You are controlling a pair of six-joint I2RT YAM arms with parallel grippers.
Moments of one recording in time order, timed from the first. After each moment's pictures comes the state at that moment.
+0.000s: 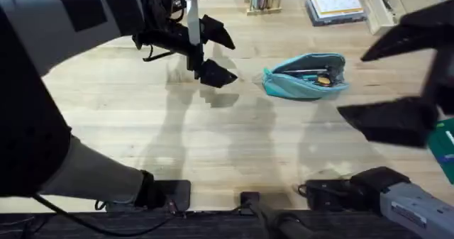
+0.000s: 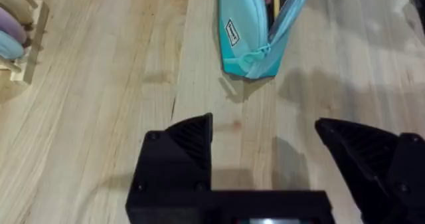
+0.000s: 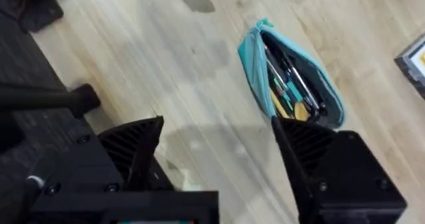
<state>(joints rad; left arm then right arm) -0.14 1.70 1.13 -0.68 1.00 1.13 0.26 0.99 1.46 -1.52 -0.35 -0.65</state>
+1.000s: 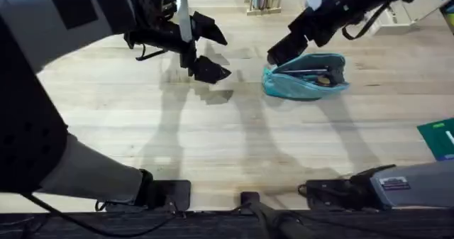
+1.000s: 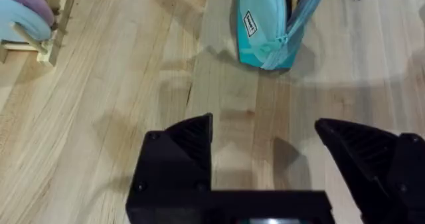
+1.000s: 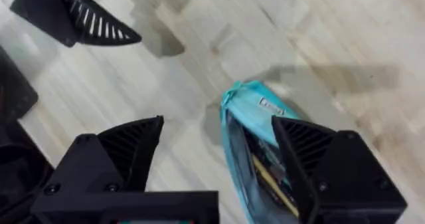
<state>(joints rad) -0.09 1.71 1.13 -0.67 1.00 1.13 0.26 1.60 1.46 -1.10 -0.43 -0.46</state>
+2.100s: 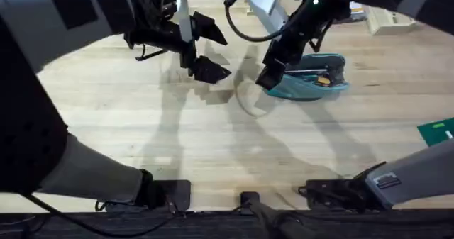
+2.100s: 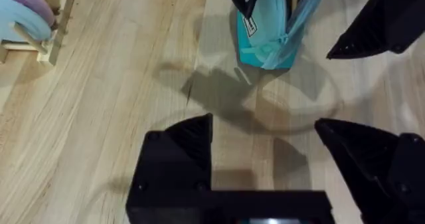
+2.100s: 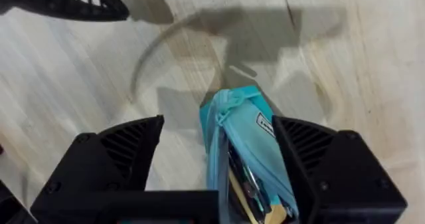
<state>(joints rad) -0.09 1.71 1.13 -0.67 1.00 1.13 0.43 1.74 1.46 -1.09 -0.19 -0.66</state>
